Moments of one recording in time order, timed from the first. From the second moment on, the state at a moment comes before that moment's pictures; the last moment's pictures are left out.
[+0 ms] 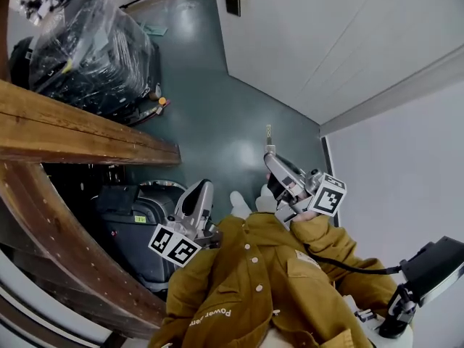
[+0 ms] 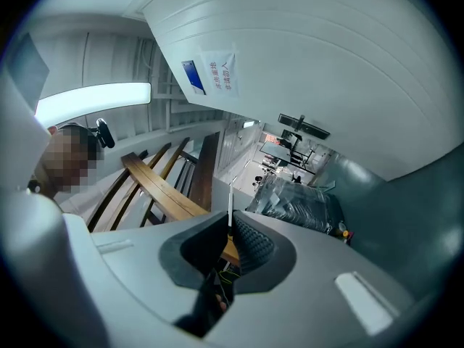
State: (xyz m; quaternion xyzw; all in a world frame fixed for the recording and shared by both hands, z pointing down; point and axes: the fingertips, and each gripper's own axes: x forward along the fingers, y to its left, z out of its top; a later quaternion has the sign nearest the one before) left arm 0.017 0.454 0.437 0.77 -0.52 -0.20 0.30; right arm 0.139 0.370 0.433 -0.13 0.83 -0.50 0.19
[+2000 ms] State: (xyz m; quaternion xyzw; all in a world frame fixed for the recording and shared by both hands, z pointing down) left arm -0.102 -0.086 0.431 0.82 -0.41 -0.17 0.37; right arm 0.055 -0.033 0.440 -0.15 0.81 -0.53 0.20
